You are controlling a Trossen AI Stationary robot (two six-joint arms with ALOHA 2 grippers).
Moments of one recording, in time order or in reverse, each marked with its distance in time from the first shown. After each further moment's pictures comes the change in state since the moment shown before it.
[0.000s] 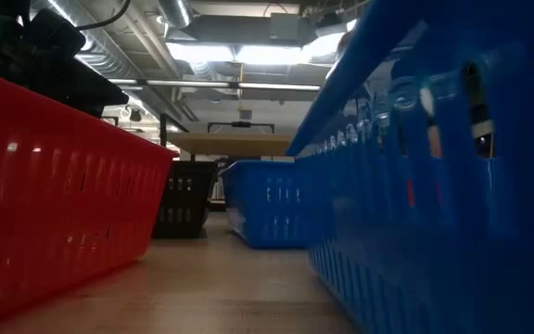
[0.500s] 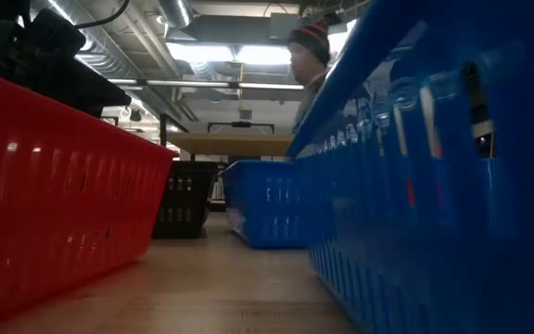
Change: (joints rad) left arm 0.000 0.000 0.000 0.001 -0.041 0.041; right arm 0.000 0.000 0.000 0.083 -0.052 0.181
